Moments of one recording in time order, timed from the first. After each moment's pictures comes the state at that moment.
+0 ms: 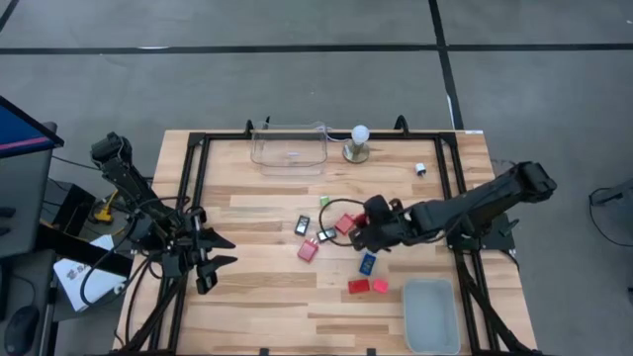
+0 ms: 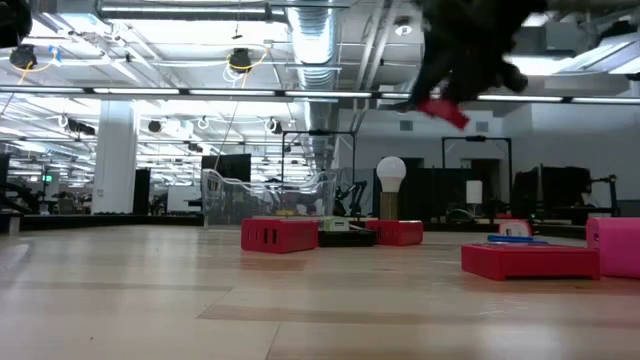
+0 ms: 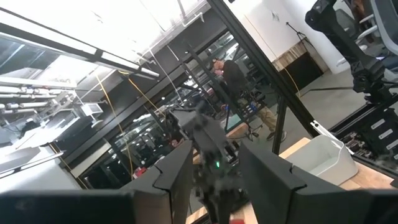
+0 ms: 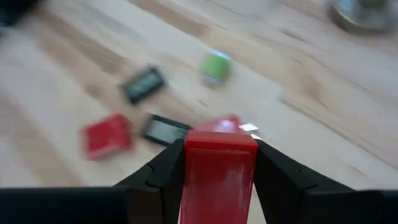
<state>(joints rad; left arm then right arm) -0.96 0.86 0.43 0.90 -0.84 0.99 0.34 1.45 1.07 -0.67 0.61 1.08</state>
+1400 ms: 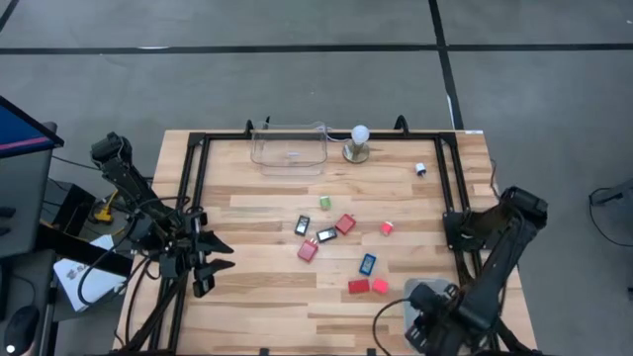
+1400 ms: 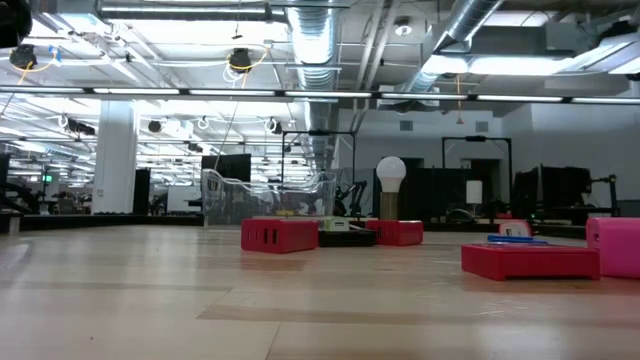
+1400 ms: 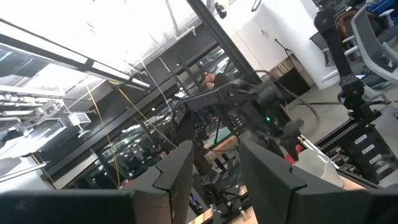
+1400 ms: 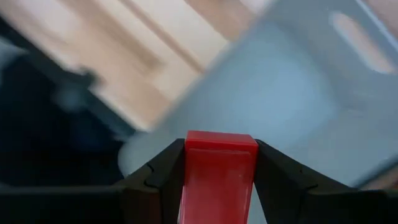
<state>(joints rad) -0.96 0.86 0.43 0.90 -0.77 0.95 1.00 1.74 1.42 -1.20 0.05 1.80</state>
